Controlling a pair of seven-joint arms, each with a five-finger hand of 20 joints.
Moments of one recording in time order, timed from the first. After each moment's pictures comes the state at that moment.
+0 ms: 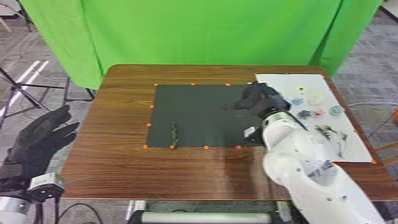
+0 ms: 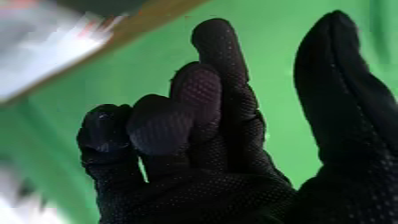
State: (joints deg) left arm 143.6 -59.4 -117.1 -128.9 46.5 5.7 8.2; right arm -84.0 -58.0 63.1 -116.9 -127.3 -5.9 42.0
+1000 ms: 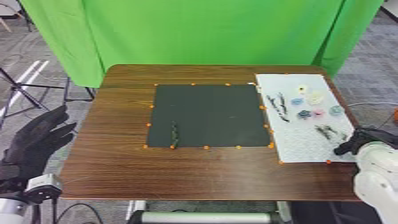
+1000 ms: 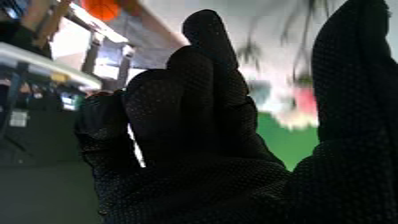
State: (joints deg) left arm 144.4 -59.5 -117.8 -129.1 46.5 5.8 8.7; right arm -107.9 -39.3 89.2 -114.2 -123.7 -27.0 55.7
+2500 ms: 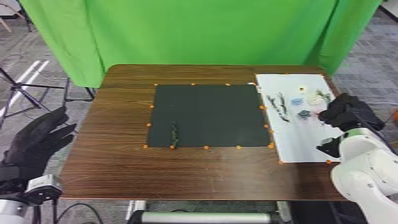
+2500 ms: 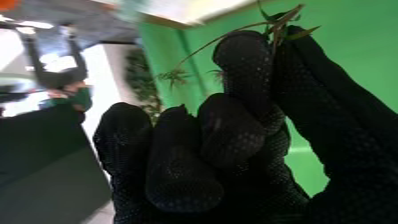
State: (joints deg) left arm 144.4 -60.1 -117.6 -129.2 46.5 5.9 8.5; right arm -102.2 -41.6 83.0 -119.1 -123.2 4.5 46.6
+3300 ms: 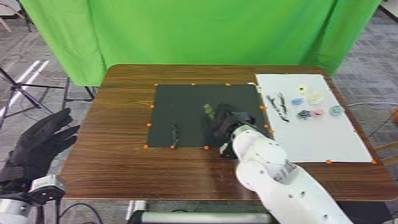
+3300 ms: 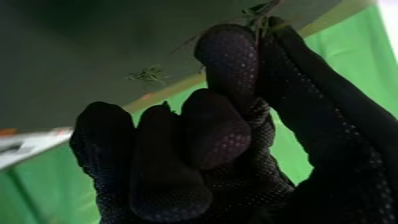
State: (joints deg) left arm 144.1 -59.8 -116.8 -129.1 46.5 5.9 7.5; right arm -78.8 -66.8 50.8 -105.9 -127.2 -10.4 39.5
